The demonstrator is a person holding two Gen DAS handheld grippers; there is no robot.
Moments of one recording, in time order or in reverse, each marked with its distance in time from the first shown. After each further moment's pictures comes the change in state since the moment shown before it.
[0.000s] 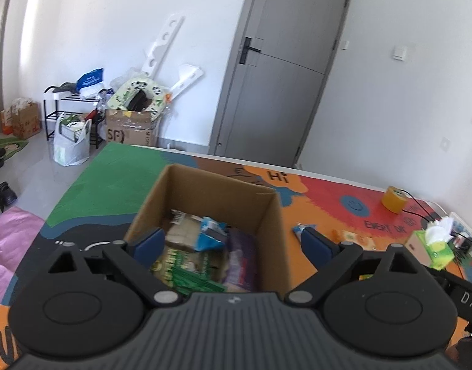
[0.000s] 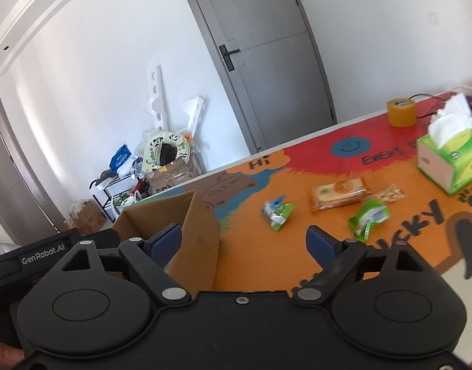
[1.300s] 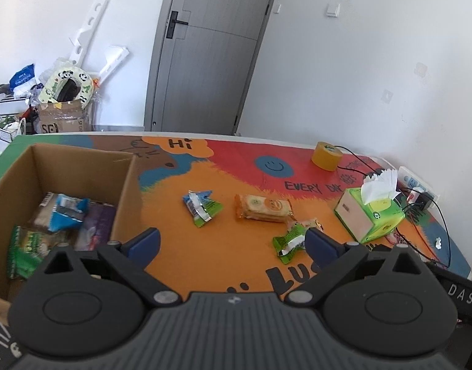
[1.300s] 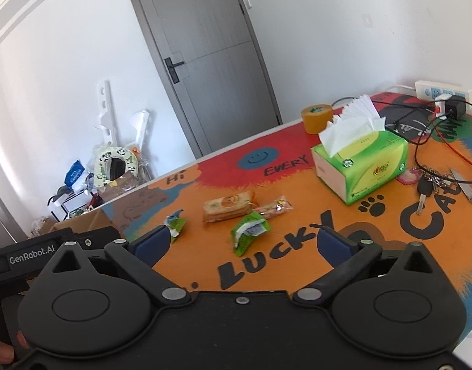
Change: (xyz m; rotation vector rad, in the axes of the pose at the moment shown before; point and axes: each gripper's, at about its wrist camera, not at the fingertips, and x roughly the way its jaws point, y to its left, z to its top) left arm 0.048 -0.113 -0.031 0.119 0.105 -0.194; right arm -0.019 -0.113 0.008 0.076 -0.014 -0.164
